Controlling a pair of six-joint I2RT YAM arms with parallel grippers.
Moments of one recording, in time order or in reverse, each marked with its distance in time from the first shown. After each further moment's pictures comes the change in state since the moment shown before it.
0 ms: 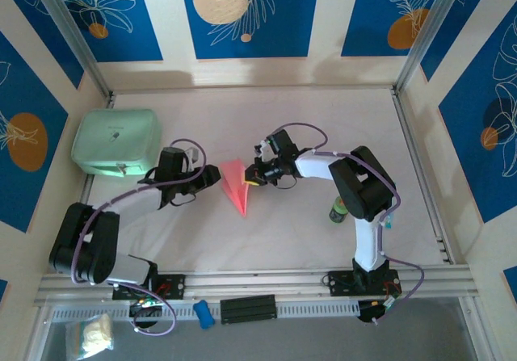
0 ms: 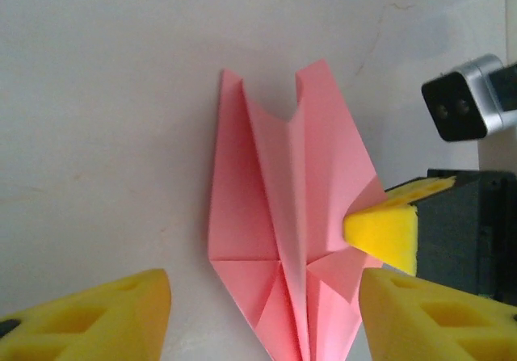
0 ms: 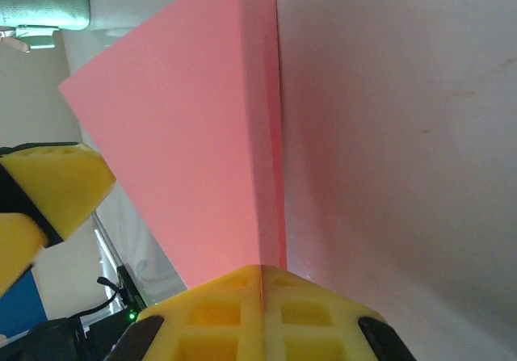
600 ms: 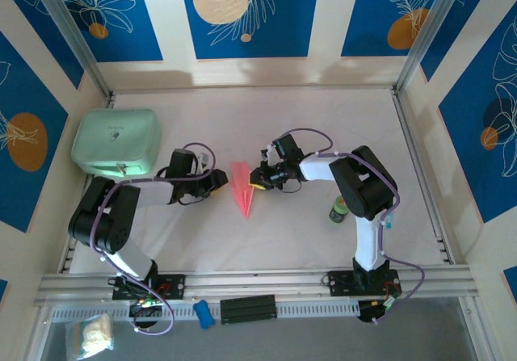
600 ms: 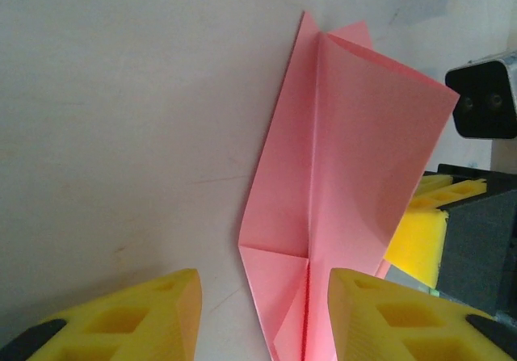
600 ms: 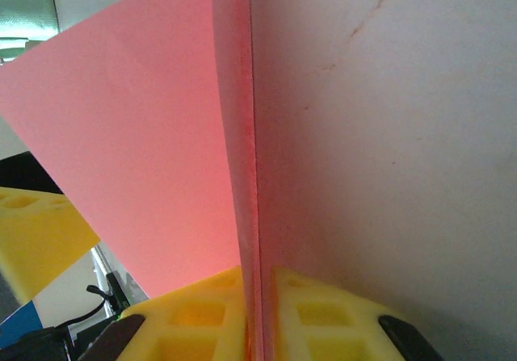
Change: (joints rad) left arm -0.036 0.215 0.032 0.143 0.119 -0.090; right arm -0.028 0.002 -0.072 0.053 0.002 0.012
